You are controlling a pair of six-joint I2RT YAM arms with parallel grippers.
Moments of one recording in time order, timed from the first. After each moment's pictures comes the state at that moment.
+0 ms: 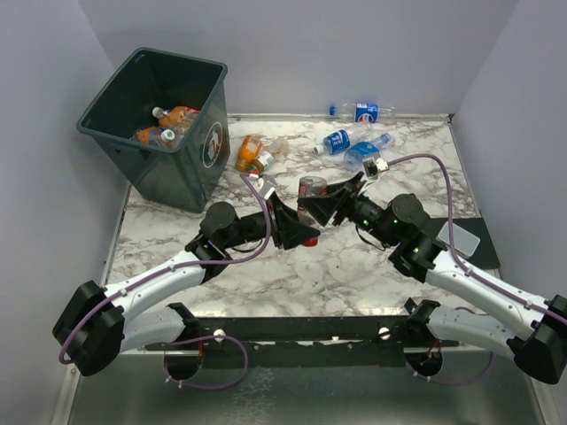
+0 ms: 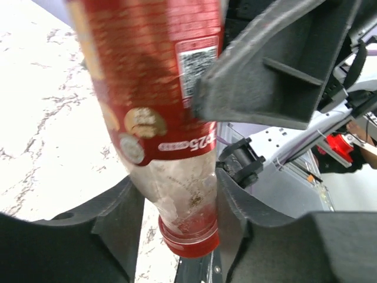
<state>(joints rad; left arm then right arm) -0.77 1.10 0.58 0.67 0.57 -0.63 0.80 0.99 0.72 0.40 -0.10 0.52</state>
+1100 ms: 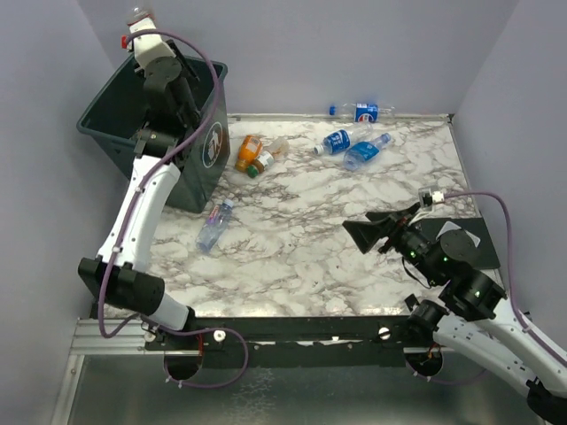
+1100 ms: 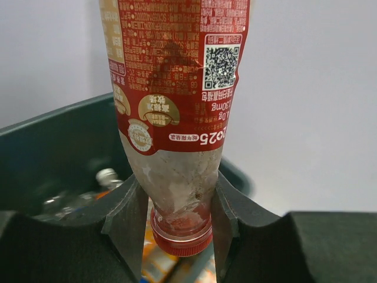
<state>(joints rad) -0.32 1.46 1.74 -0.08 -0.59 -0.23 0.79 0.48 0.67 -0.15 0.13 0.53</state>
